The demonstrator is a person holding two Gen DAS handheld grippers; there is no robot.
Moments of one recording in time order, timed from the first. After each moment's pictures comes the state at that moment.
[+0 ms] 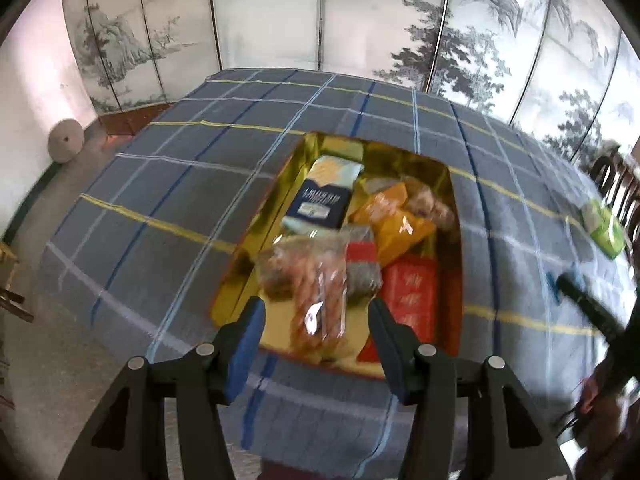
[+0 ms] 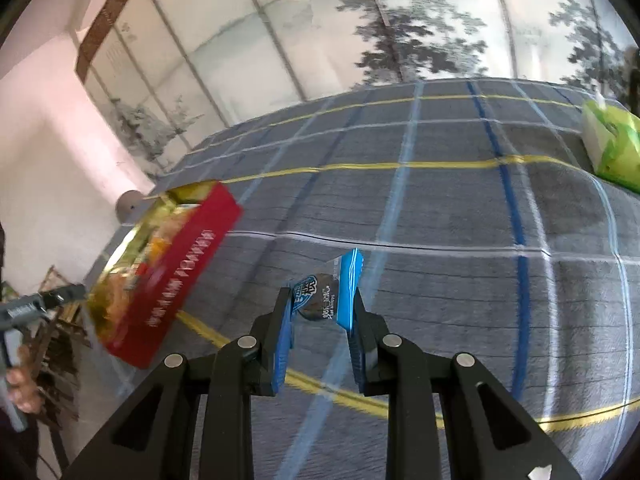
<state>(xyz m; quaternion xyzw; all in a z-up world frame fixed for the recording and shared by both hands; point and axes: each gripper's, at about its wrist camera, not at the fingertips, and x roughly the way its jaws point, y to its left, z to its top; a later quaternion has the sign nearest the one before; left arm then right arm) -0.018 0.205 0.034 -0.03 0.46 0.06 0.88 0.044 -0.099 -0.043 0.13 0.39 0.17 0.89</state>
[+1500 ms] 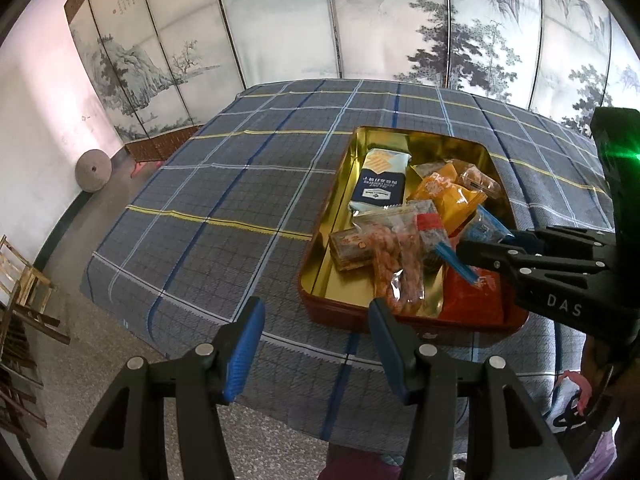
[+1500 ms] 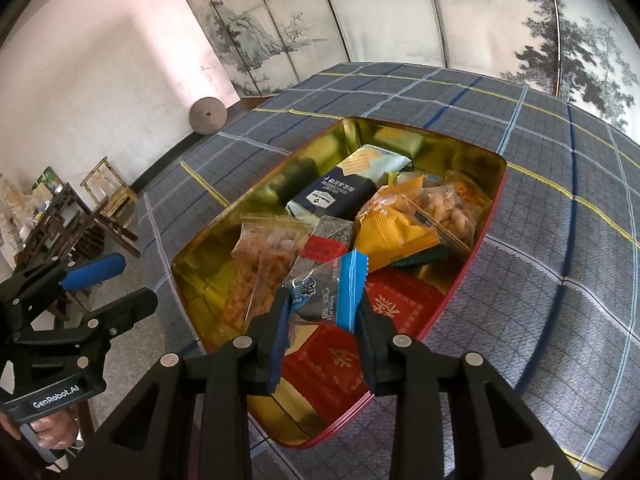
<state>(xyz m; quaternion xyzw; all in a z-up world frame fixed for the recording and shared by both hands) -0.052 0.237 0.027 0.03 0.44 0.09 0.89 0.065 0.125 -0.032 0.01 0.44 0.32 0.84</state>
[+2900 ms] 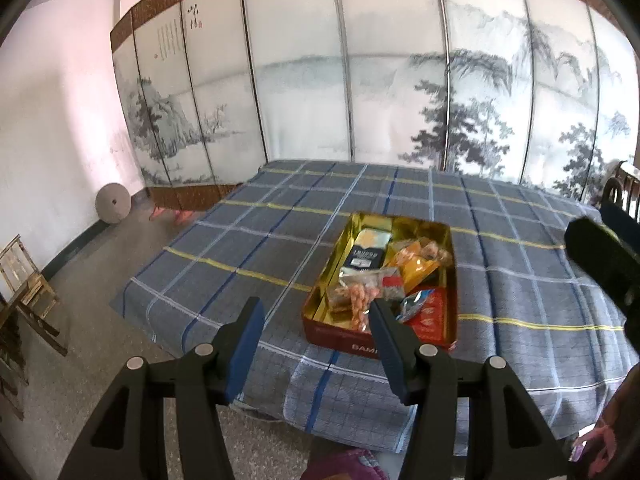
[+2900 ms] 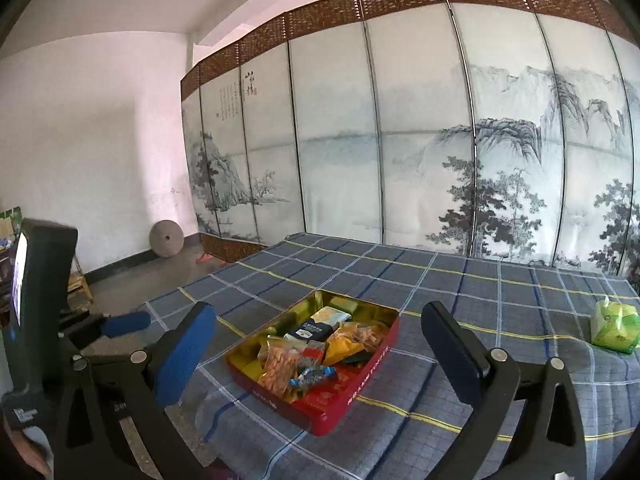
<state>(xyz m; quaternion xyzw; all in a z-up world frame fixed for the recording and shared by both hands) -0.141 0.205 0.100 0.01 0.30 0.11 0.95 -0.101 0.085 0.104 0.00 0.16 0.21 0.96</state>
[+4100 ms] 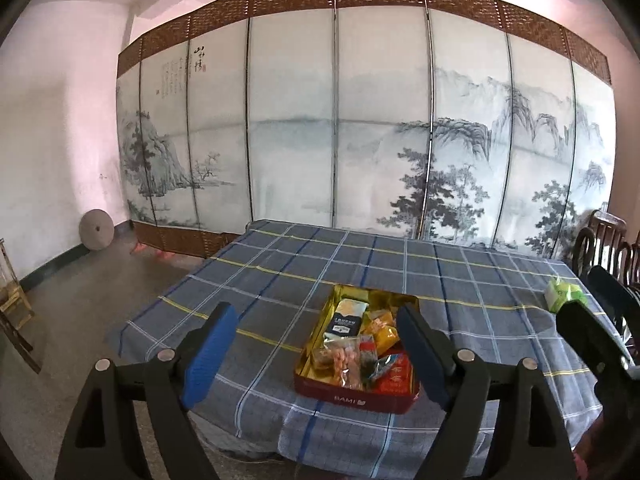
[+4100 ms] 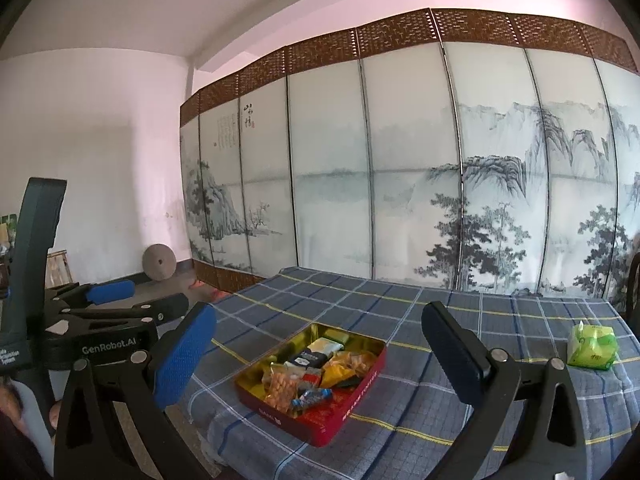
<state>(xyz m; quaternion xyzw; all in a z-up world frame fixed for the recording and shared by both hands) -0.178 0.220 0.165 -0.02 0.20 0.07 0.98 -0.144 0.079 0.143 0.01 0.10 0.20 0.98</state>
